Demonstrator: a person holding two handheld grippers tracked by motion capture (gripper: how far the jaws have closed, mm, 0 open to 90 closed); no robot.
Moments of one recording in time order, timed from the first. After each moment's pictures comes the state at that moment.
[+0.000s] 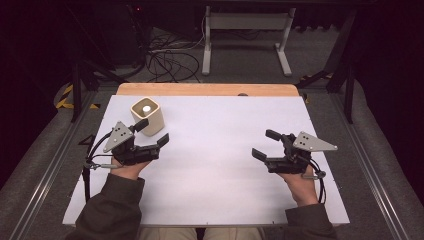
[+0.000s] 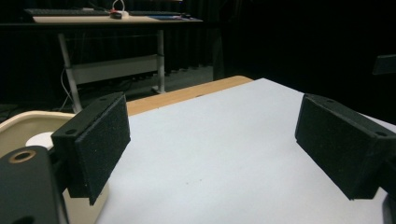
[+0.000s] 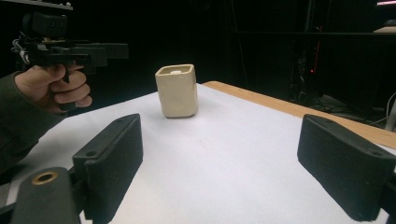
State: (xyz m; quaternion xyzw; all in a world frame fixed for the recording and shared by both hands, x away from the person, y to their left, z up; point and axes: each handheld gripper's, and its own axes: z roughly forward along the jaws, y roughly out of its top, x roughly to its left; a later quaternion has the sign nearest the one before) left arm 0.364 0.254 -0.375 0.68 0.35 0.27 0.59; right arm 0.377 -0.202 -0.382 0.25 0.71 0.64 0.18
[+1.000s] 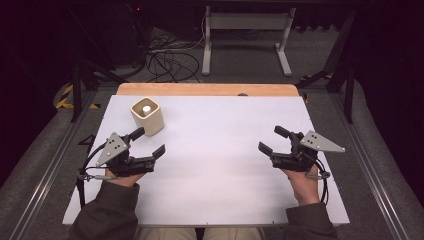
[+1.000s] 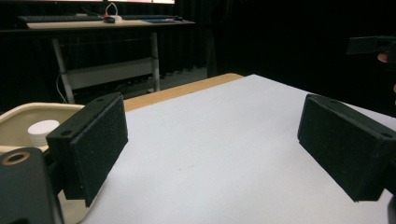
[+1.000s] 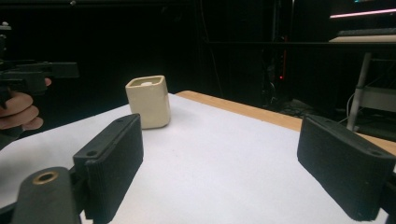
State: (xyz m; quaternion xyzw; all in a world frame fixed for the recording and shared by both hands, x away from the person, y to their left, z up) left arm 0.340 0.263 -0.382 0.68 0.33 0.28 0.59; right arm 0.377 -0.215 -0.379 0.29 0.68 0.64 0.22
